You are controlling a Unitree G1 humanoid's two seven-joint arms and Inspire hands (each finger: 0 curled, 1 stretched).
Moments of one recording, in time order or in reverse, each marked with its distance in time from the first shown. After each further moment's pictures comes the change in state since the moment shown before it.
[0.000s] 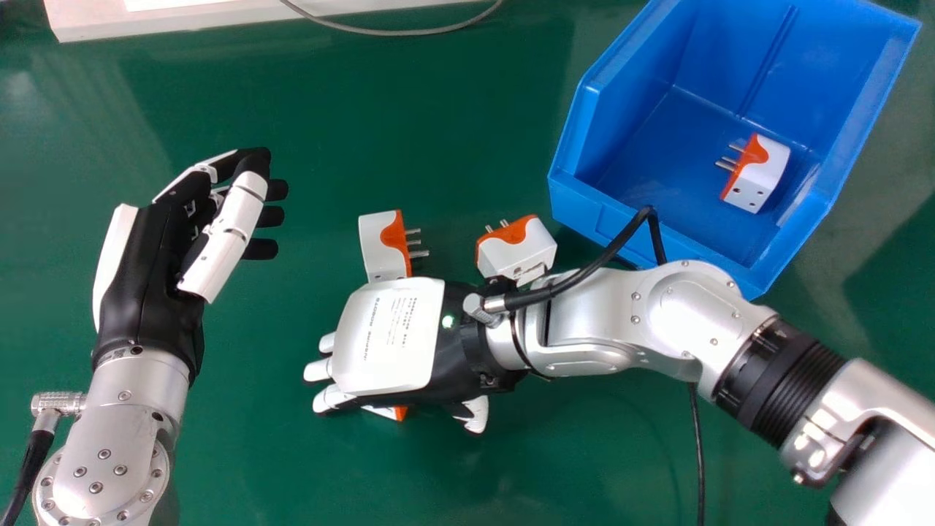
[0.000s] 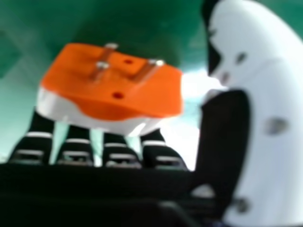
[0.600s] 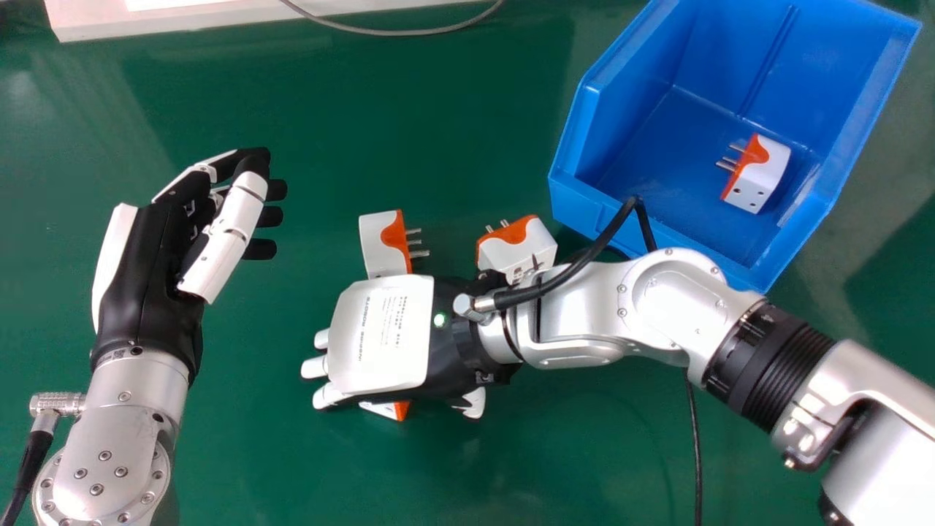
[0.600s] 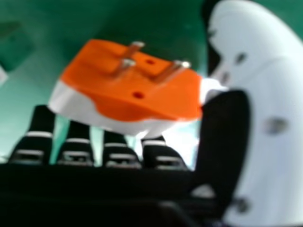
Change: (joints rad) left arm 0.002 -0.001 -0.005 -0.015 0.016 0.003 0.001; right arm -0.048 0.004 0.043 0.045 -0.046 -0.002 -0.065
